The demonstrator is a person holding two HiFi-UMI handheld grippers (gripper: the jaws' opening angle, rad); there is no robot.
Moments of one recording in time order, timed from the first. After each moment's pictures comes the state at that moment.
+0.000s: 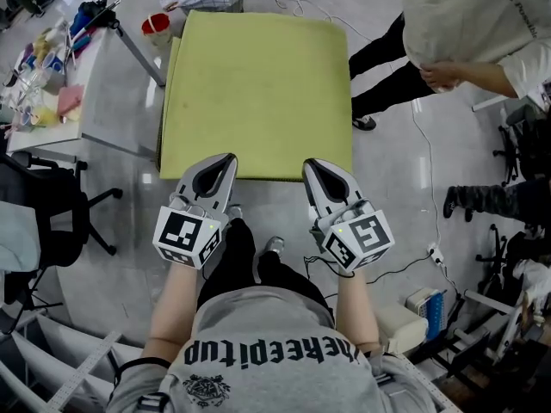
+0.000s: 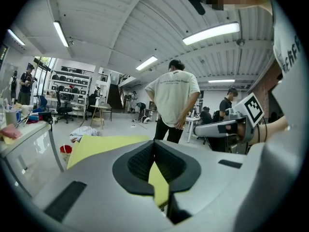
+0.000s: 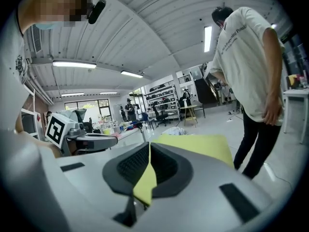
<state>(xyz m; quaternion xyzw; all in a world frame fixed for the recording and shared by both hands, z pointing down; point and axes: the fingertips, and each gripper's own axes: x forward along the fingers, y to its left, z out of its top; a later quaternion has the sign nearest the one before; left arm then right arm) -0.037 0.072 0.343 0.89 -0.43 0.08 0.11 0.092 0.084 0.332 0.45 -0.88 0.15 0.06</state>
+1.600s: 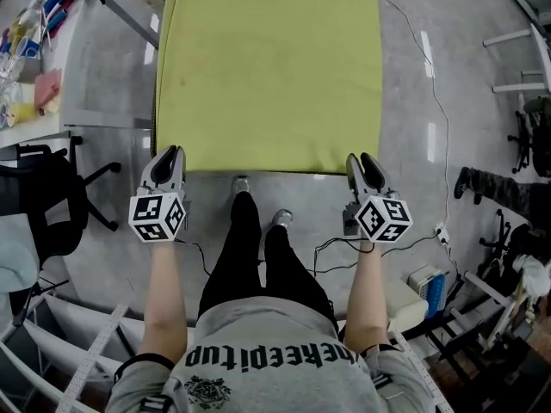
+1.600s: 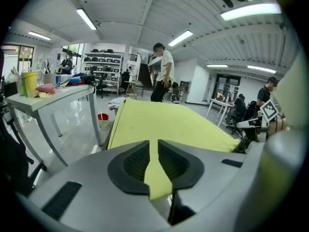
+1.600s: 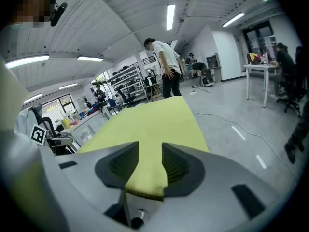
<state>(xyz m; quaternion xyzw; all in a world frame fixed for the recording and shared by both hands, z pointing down) -0.193 0.031 0.522 0.78 -0.56 0.17 0.23 0.208 0.049 0.519 0.58 -0.75 0.30 0.12</state>
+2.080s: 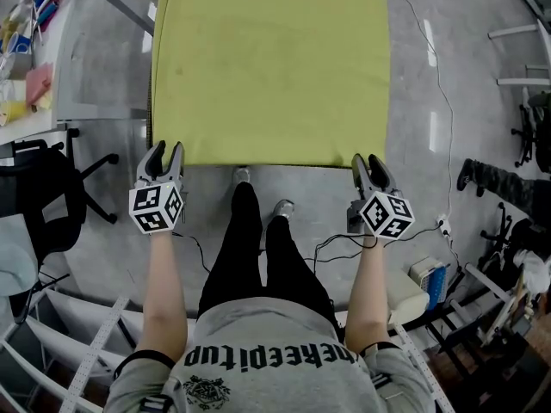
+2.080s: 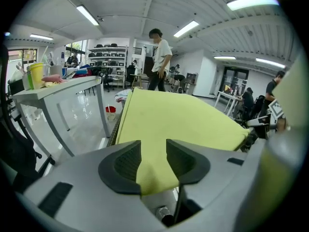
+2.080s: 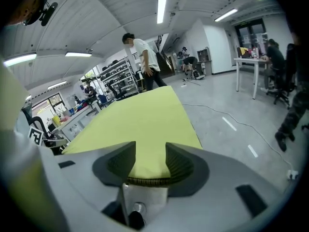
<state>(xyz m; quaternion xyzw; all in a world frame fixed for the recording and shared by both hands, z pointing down) -0.220 0.034 0.571 0.74 -0.58 0.21 0.25 0.232 0.069 0.566 0.61 -0.70 0.34 0.15</state>
